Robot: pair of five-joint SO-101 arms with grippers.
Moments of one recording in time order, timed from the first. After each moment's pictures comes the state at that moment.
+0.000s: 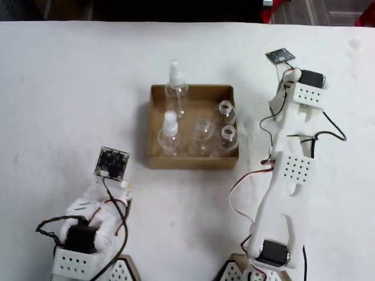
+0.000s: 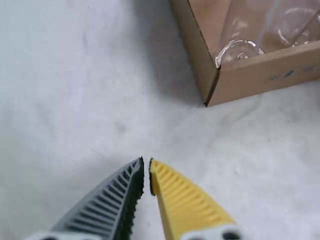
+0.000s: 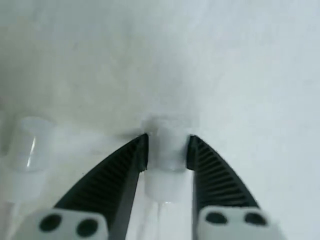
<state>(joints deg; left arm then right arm) 2.9 -102.9 97.0 66.3 -2.3 13.3 69.1 -78.2 93.6 38.7</state>
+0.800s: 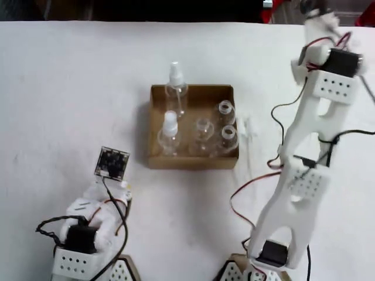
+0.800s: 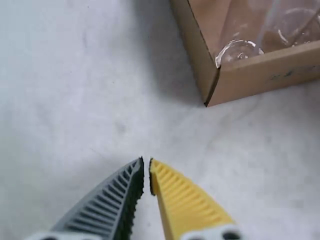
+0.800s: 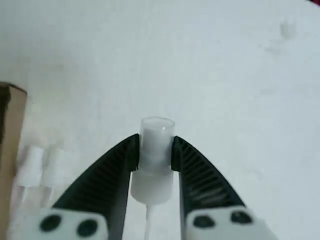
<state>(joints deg) 2.9 -102.9 97.0 66.3 -2.3 13.7 38.7 -79.0 97.4 28.6</state>
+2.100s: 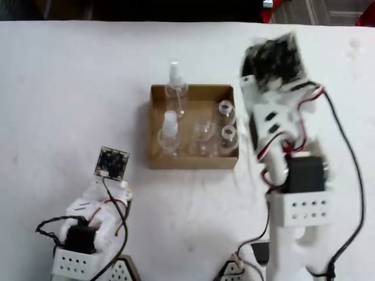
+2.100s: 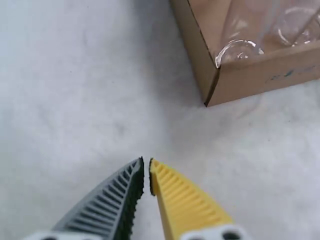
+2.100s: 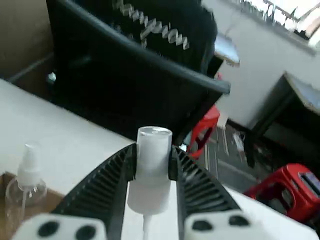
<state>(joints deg) 2.9 -102.9 97.0 66.3 -2.3 -9.9 -47.1 25.0 33.4 25.4</state>
